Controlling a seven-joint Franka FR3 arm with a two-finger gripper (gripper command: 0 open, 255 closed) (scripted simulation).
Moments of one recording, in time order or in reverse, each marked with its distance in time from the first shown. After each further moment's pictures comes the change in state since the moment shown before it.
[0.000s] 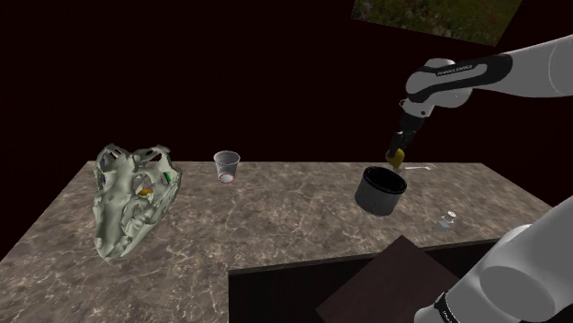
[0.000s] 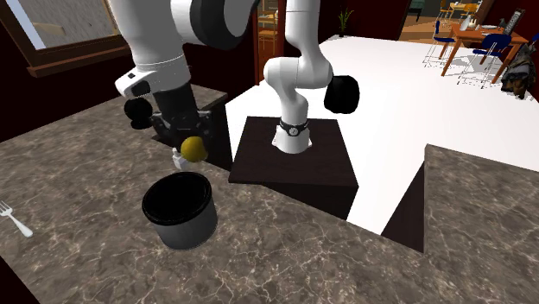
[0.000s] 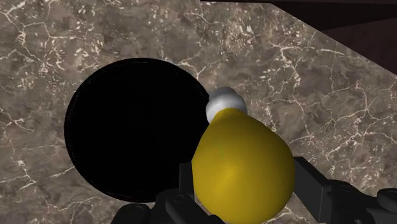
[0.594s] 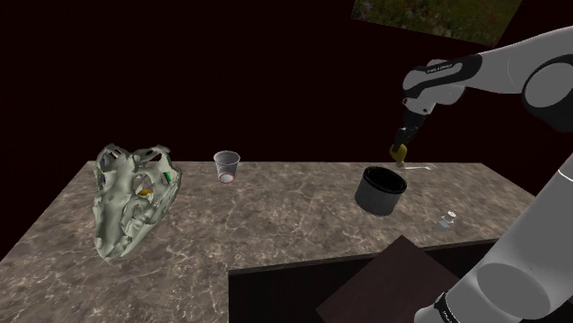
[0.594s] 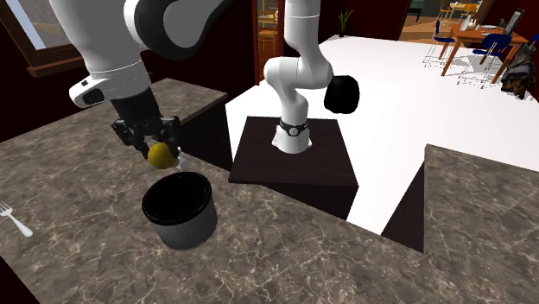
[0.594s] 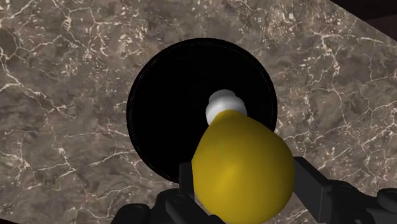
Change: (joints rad) arm -0.049 0.218 -0.071 0.207 0.108 -0.026 -0.172
